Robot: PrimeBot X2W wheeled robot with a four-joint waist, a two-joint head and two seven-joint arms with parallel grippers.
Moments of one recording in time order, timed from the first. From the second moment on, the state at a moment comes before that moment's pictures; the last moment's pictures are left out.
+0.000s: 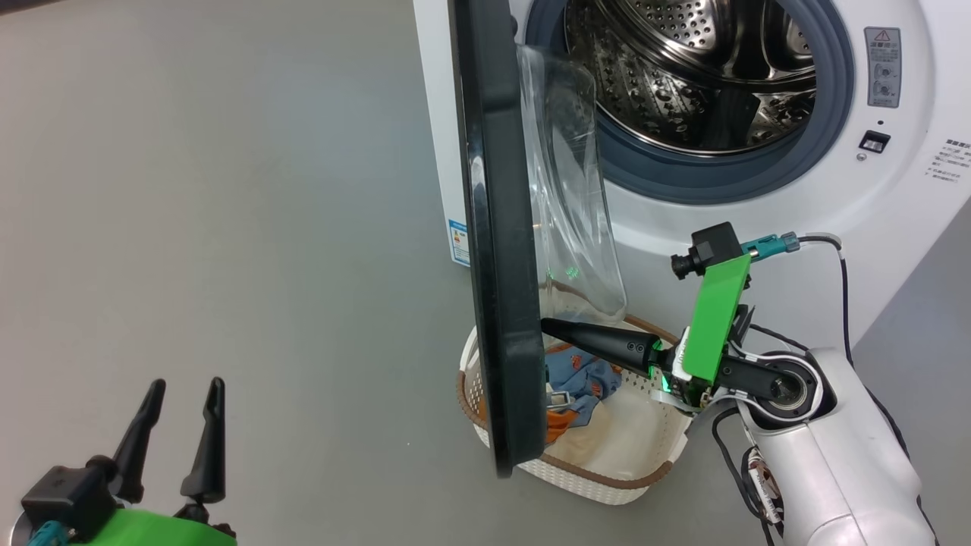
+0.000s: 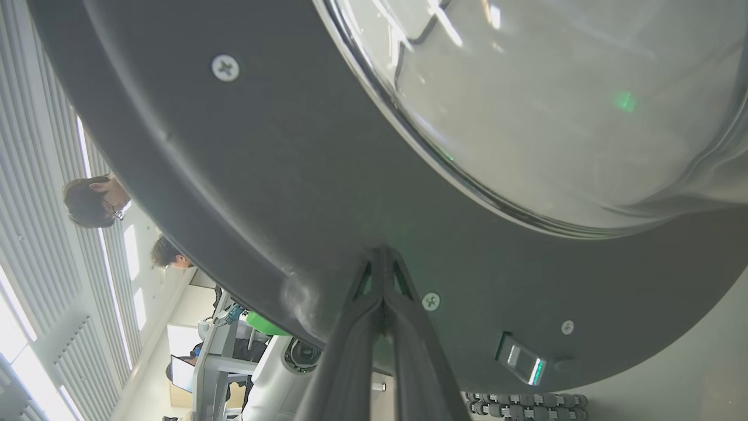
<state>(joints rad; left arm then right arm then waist) -0.08 0.23 -0.11 0.19 -0.42 -0.13 -0.25 -0.55 -0.07 0.15 0.40 1.39 0.13 0.94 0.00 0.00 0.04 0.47</state>
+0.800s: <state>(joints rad) -0.06 0.23 -0.11 0.18 -0.41 -0.13 -0.25 -0.51 -0.11 0.15 0.25 1.35 0.13 0.82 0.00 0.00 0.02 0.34</state>
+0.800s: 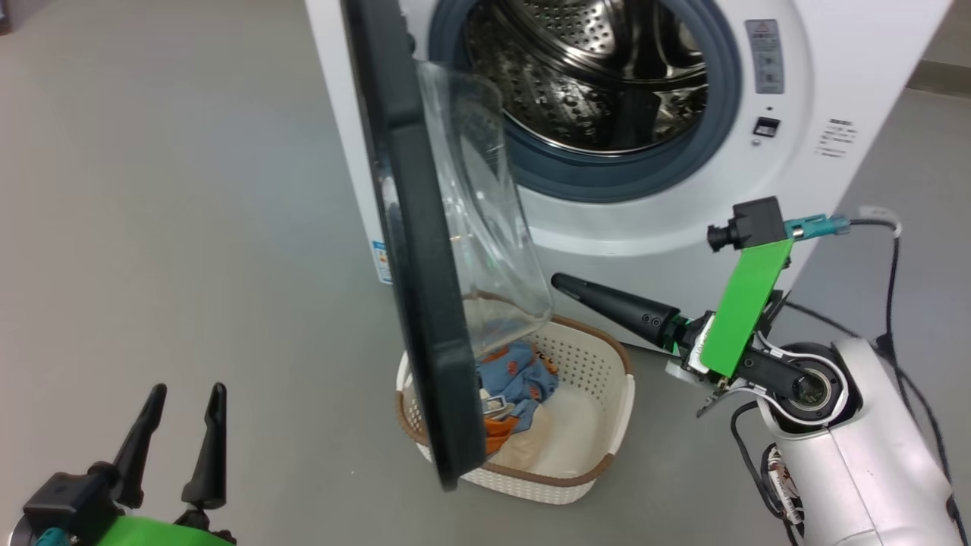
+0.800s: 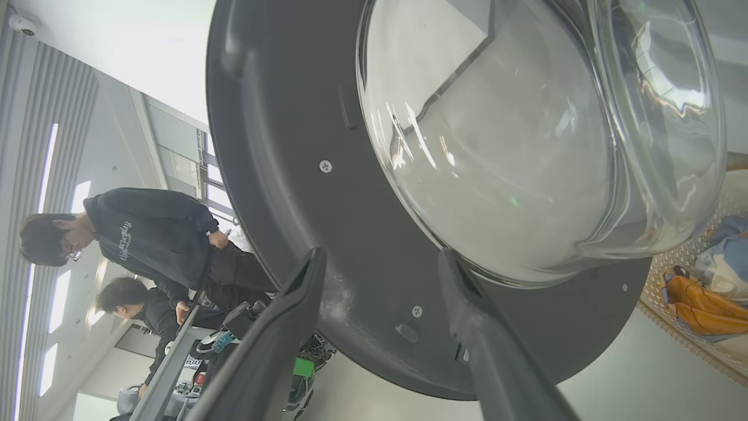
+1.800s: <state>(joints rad) 0.02 0.22 -0.05 0.12 -0.41 -0.13 -0.25 -0.32 -0.35 0.34 -0.05 0.93 0.13 0.12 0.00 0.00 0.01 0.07</state>
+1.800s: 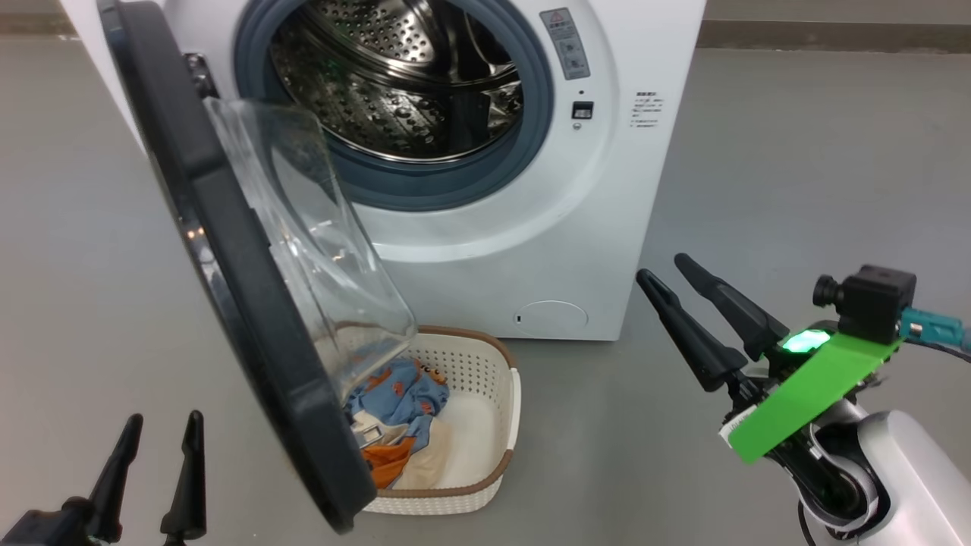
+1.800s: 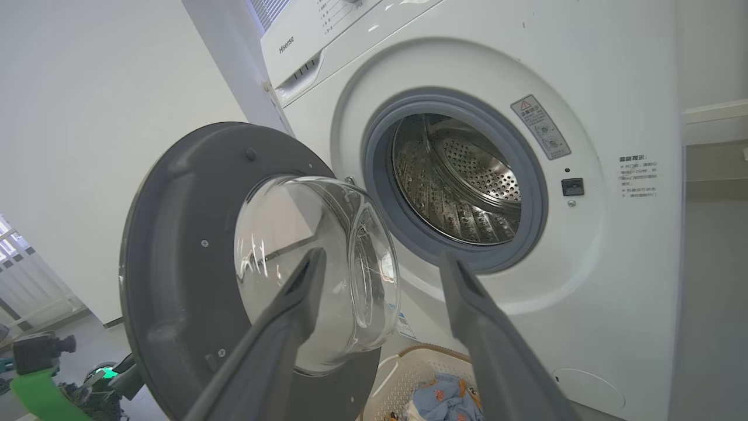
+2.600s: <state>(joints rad) 0.04 0.22 -0.03 0.09 -0.41 -0.13 -0.25 -0.11 -0.30 0.24 0.15 0.67 0.13 -0.25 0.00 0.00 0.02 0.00</state>
